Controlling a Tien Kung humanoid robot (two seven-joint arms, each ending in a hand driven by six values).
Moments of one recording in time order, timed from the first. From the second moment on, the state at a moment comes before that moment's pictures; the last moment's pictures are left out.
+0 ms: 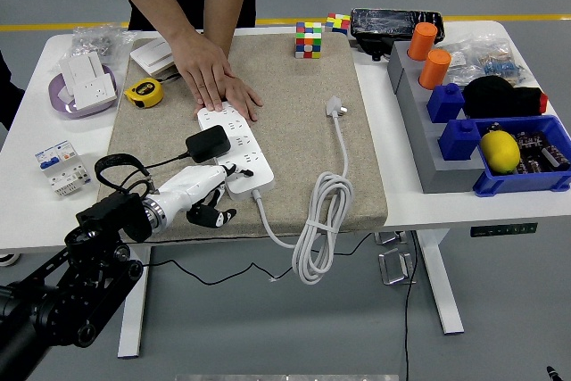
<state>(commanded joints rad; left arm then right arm) -0.30 0.11 -1.14 -1.20 2.27 -0.22 -0.05 0.21 -0.26 0.17 0.39 -0.06 -0.49 -0.19</state>
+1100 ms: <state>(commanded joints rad) -0.30 0.05 -1.38 -1.43 1.50 -0.25 0.17 0.21 -0.26 0.16 0.39 -0.06 -0.49 -0.19</state>
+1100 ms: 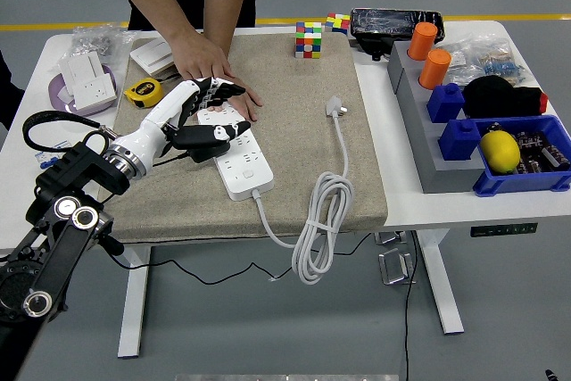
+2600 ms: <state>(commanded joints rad) -0.54 0.07 -1.24 -0.85 2.27 -0.01 -0.09 0.22 -0.27 0.16 0.39 -0.05 -0.49 -0.19</state>
